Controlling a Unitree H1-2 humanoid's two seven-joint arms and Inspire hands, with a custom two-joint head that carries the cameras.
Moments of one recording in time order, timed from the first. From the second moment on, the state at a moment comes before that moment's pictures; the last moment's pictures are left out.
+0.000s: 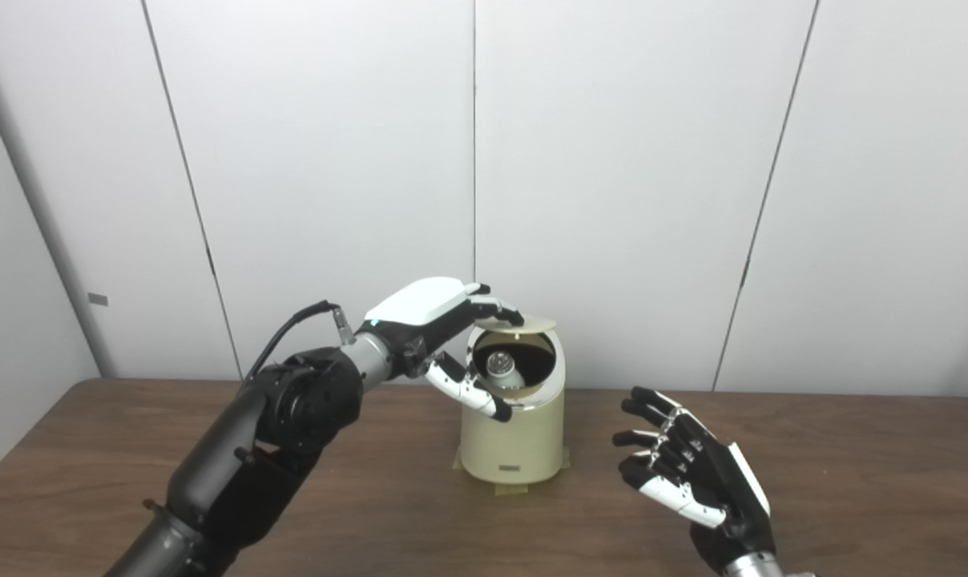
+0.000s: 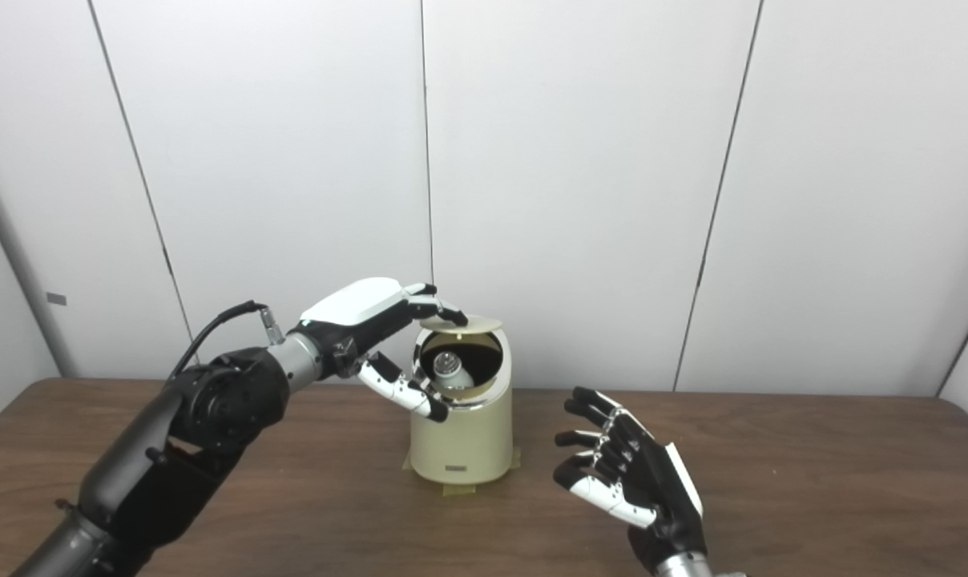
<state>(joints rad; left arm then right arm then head) -0.82 0.40 -0.38 0.11 0.55 0.09 -0.47 -0.27 -0.07 -0.05 0.14 0.17 -0.12 0.15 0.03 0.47</state>
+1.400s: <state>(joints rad) -0.75 0.43 -0.40 0.02 0.66 0.06 -0.59 -0.27 -0.06 -0.04 0.11 0.13 -0.08 0.14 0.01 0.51</state>
